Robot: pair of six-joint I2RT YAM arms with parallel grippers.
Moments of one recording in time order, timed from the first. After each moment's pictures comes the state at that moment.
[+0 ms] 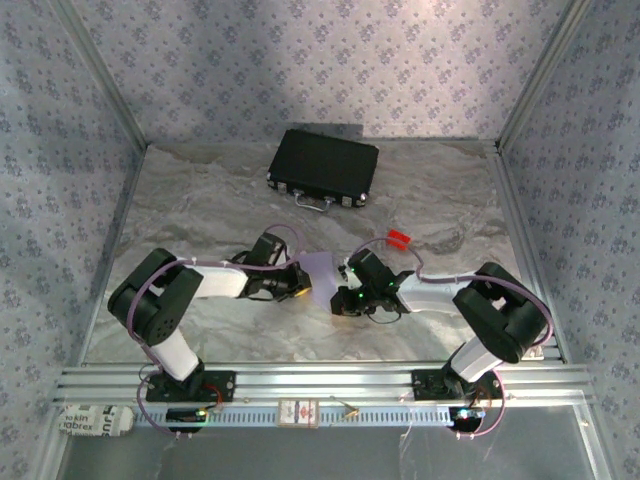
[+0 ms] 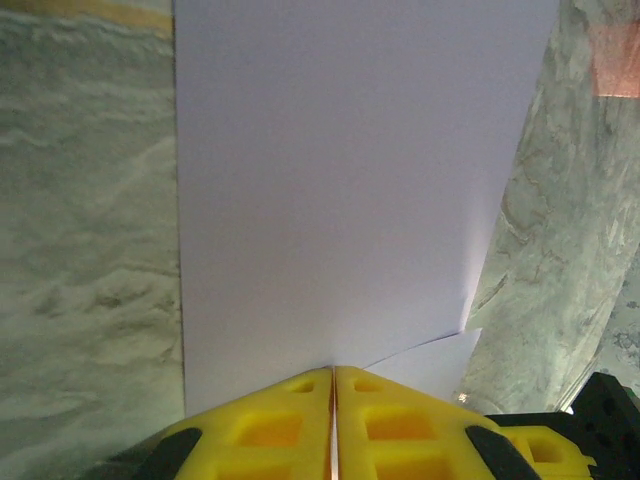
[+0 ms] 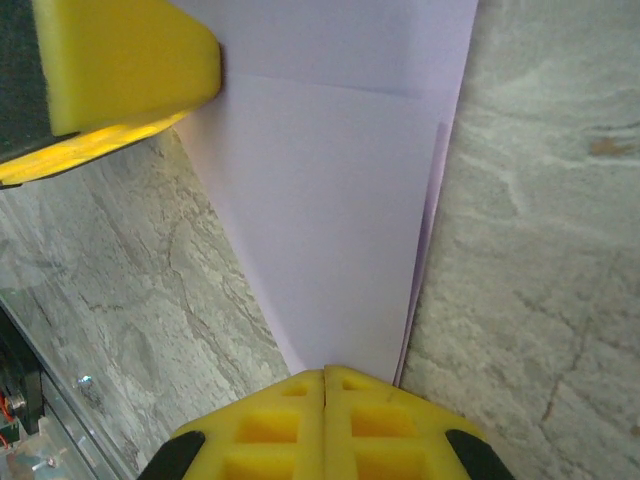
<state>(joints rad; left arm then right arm) -0.63 1.67 0.64 0.12 0.47 -1.01 0.77 1.56 0.59 -0.01 -0.42 0.70</state>
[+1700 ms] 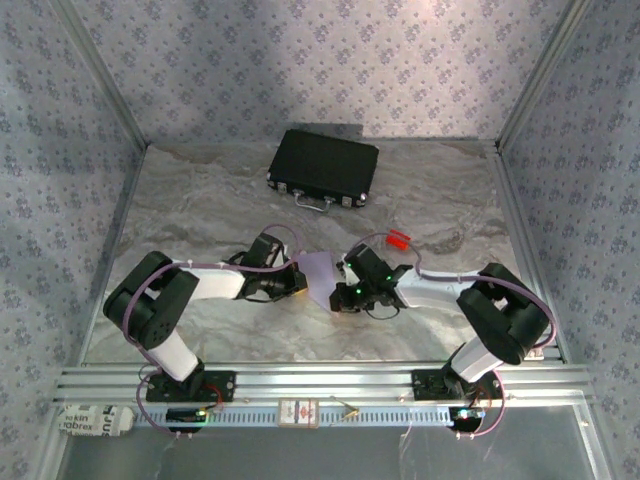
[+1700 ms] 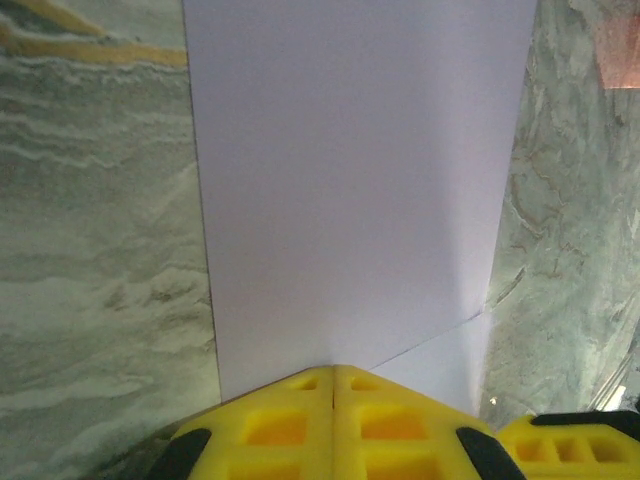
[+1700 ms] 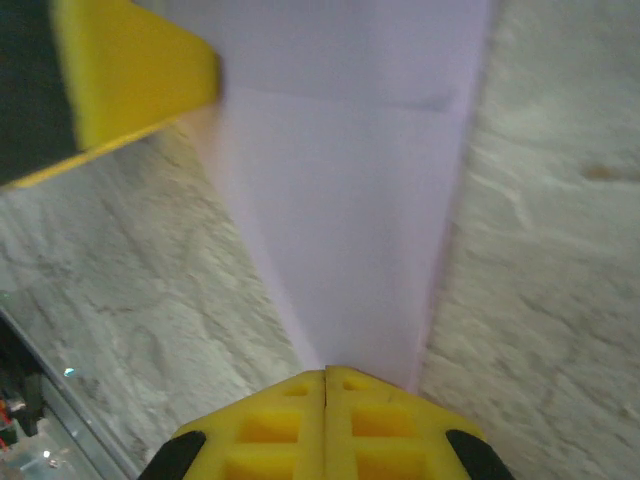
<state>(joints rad) -0.63 1.64 0.62 0.11 0.44 -0.94 0.78 1.55 0.68 -0.12 -0.40 0.69</state>
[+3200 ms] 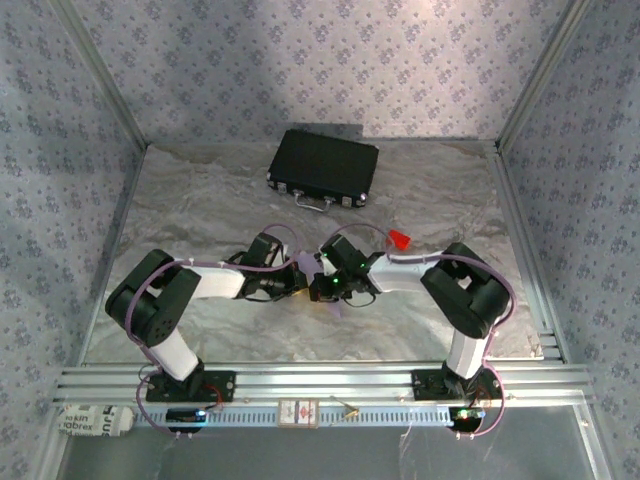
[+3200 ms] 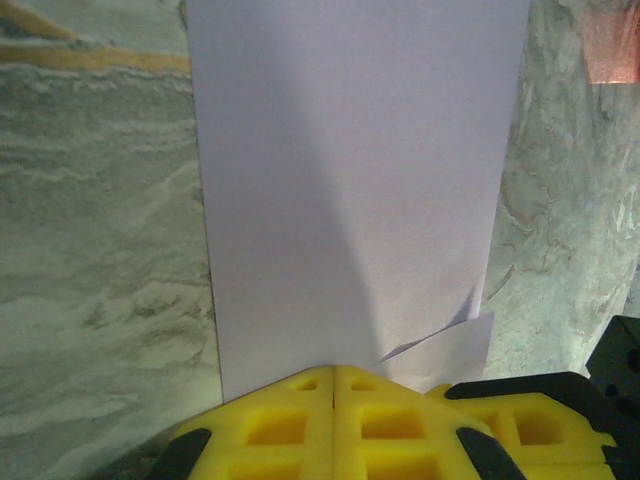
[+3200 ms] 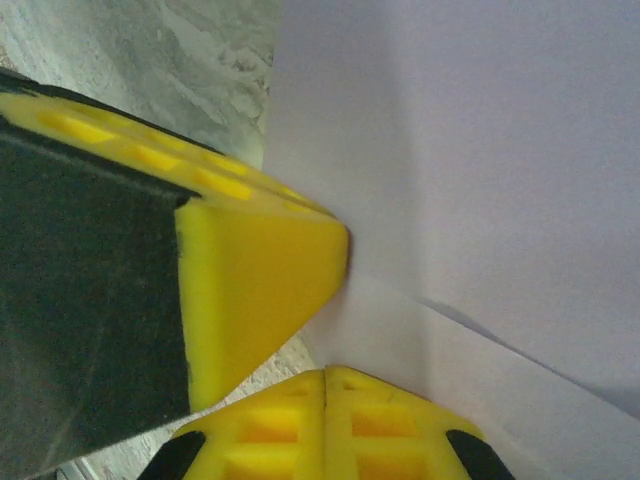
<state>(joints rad) -0.62 1.66 0.62 0.14 0.48 -0.93 0.82 1.77 0.87 -0.10 -0.41 0.68</state>
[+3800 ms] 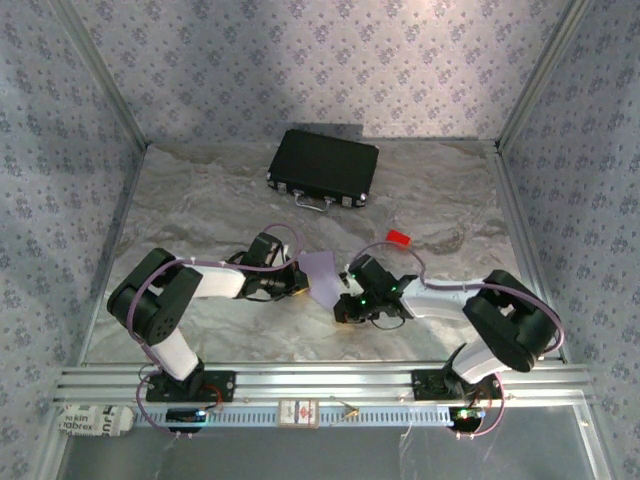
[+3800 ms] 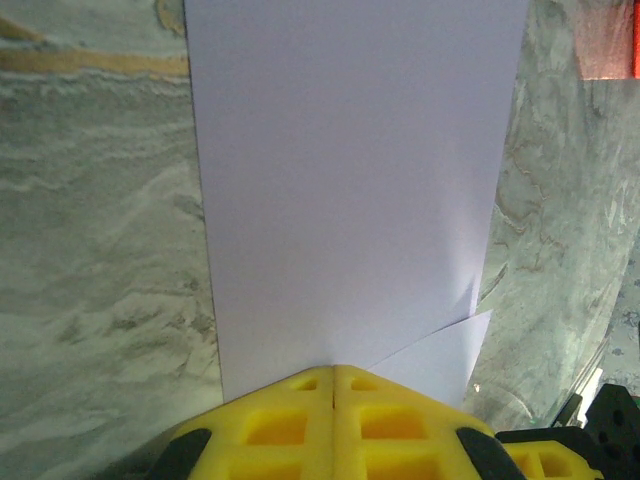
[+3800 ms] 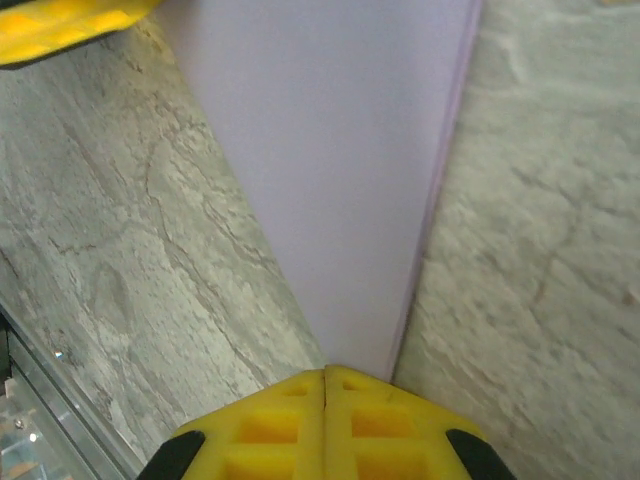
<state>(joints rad) -0.62 1.67 0.62 0.16 0.49 -0.93 0.81 1.48 0.55 -0.09 -0.40 0.67</state>
